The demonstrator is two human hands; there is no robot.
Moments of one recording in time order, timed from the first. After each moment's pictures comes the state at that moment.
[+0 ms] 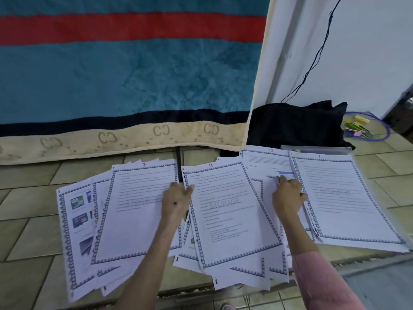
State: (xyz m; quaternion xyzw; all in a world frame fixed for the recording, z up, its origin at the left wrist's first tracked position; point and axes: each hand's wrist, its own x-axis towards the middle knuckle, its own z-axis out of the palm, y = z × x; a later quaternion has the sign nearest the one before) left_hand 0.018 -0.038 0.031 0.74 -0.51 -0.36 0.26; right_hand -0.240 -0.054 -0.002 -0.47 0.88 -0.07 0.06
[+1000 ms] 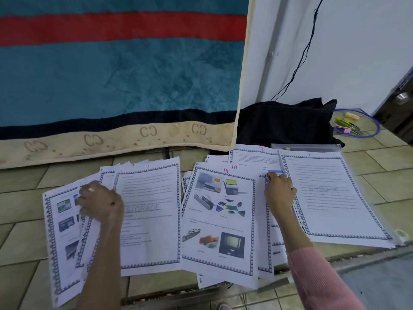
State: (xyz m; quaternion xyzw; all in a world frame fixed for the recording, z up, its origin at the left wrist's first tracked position) left_hand 0.115 -0.061 0.021 0.90 -0.34 -0.08 0.24; right_hand -0.262 -0.063 -0.010 -0.51 0.85 -0.09 0.06
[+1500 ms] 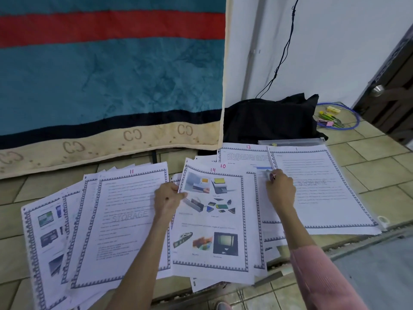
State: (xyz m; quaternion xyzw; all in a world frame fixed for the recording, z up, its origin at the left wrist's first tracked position) left_hand -0.016 -0.070 0.014 0.74 -0.53 -0.36 0.22; right_hand -0.290 -0.053 -0.005 -0.45 0.85 -0.25 0.11
